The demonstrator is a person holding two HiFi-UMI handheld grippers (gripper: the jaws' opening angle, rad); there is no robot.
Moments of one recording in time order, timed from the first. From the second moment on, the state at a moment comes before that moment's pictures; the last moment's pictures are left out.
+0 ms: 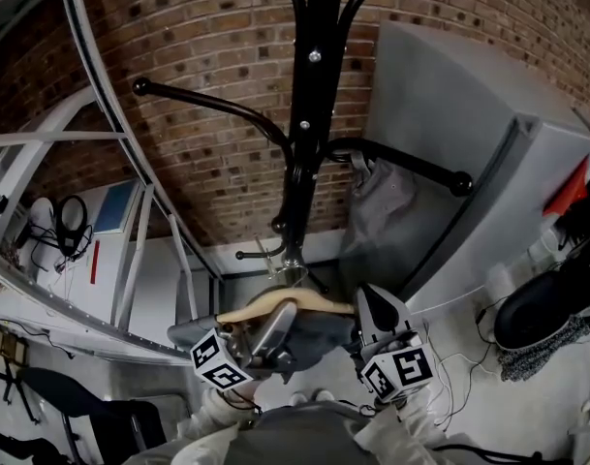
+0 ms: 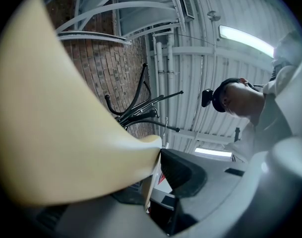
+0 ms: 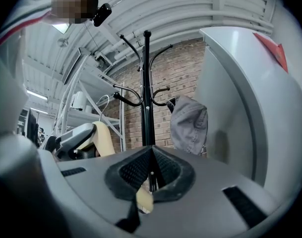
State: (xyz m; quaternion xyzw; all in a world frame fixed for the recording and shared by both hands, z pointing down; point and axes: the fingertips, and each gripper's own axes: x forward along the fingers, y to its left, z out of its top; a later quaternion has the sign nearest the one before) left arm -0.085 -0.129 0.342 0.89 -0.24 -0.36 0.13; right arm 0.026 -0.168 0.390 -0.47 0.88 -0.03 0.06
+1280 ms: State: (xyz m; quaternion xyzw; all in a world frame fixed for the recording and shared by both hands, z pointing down) left arm -0.093 -0.182 0.293 0.88 -0.23 -0.39 0.12; right arm 0.050 -0.196 0.362 -0.49 0.87 0.00 0.09
